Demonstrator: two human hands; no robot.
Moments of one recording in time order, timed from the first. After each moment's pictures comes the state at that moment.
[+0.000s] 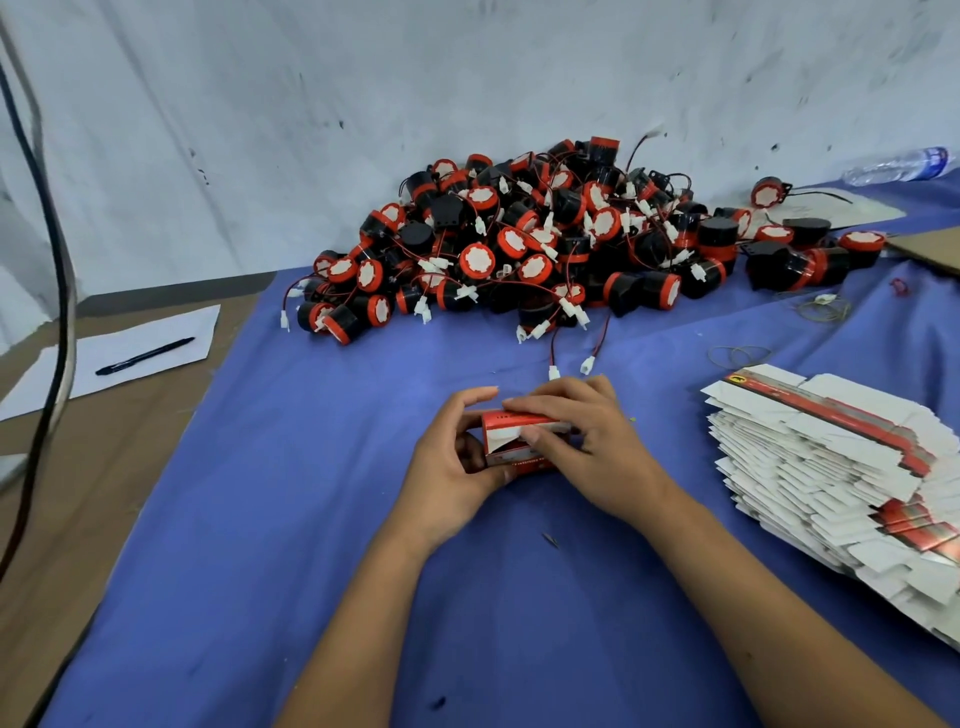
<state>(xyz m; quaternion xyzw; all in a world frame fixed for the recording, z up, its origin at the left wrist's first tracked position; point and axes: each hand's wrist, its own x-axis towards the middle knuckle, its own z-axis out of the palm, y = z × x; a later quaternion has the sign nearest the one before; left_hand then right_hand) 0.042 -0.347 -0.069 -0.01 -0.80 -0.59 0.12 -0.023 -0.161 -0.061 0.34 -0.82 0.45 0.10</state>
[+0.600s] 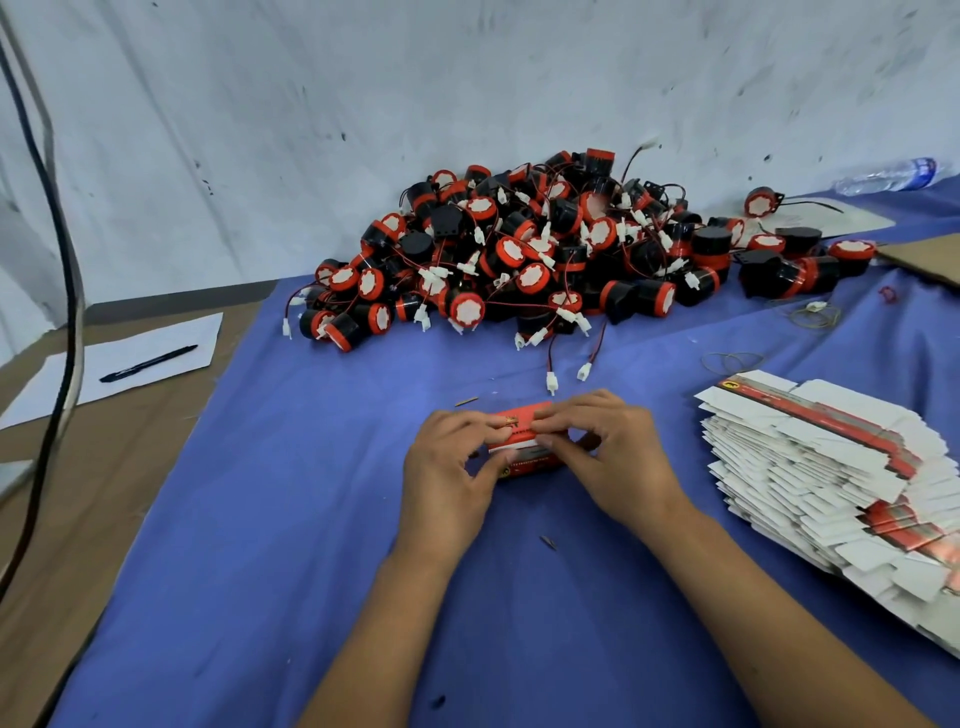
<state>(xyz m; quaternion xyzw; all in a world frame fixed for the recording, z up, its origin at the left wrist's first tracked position) 0.048 -0.335 -0.067 -0.06 -0.87 -0.33 0.36 -0.021 -0.148 -0.064 0.32 -0.81 0.45 0.20</state>
